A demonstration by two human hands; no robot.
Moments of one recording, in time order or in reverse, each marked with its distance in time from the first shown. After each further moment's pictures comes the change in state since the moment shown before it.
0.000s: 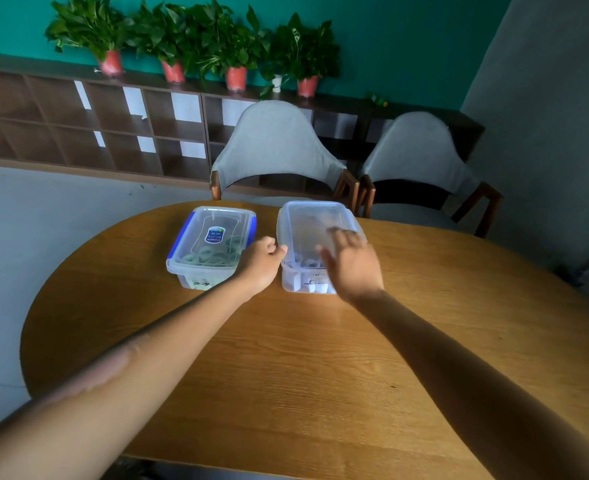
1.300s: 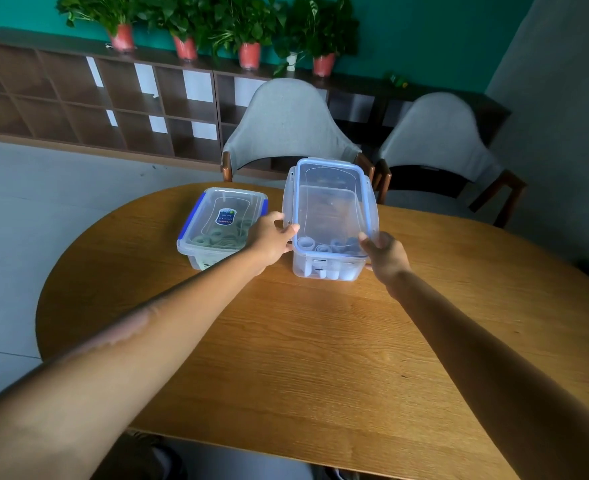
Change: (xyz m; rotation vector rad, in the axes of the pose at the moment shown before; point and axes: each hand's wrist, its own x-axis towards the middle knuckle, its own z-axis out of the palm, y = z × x) left_hand 0.013 0.003 -0.002 -0.265 0.029 -0.063; right_hand 0.002 0.047 0.020 0.775 -0.128 0.589
